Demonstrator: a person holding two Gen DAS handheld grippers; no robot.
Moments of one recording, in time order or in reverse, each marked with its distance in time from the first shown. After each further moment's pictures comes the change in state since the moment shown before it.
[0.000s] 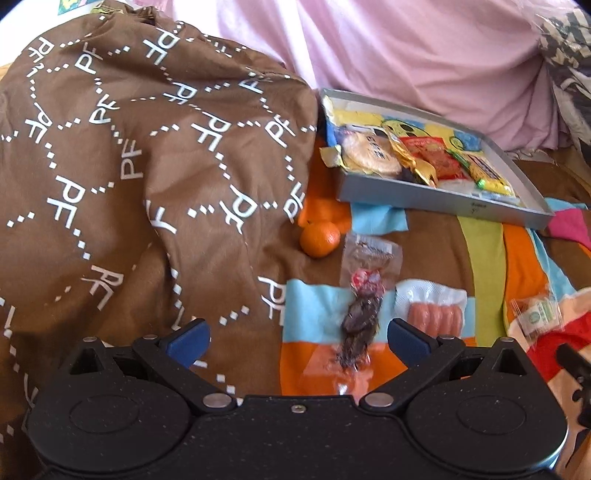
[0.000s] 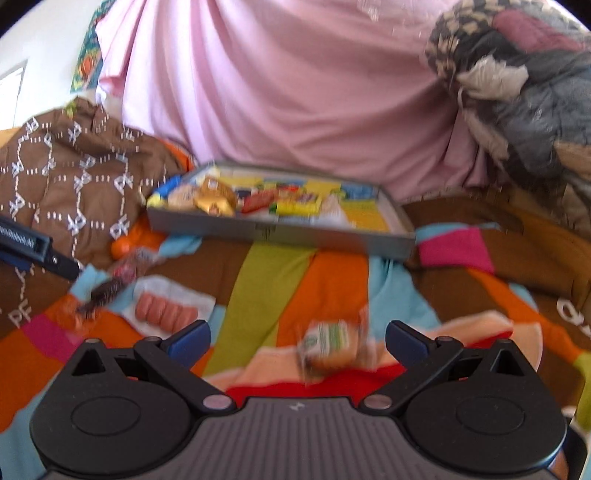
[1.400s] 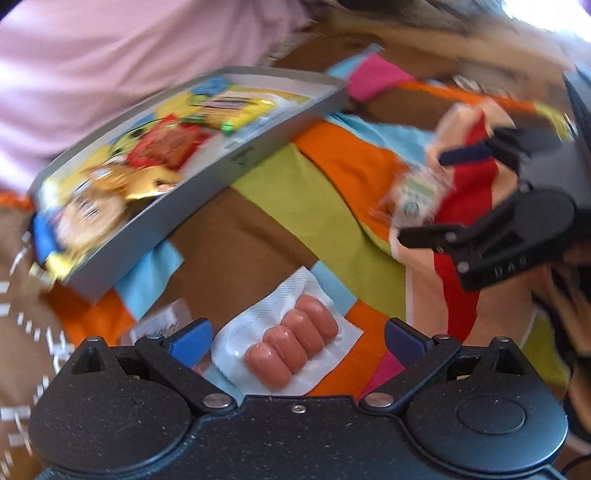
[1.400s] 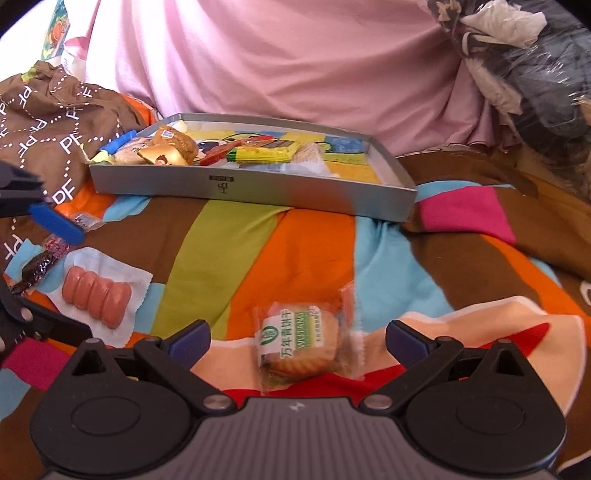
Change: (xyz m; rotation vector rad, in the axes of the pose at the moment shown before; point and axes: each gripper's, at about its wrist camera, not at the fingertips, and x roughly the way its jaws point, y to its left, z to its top) left arm 0.063 -0.111 0.009 0.829 0.063 -0.399; right arm 0.072 -0.023 -0.002 0.000 0.107 -0.028
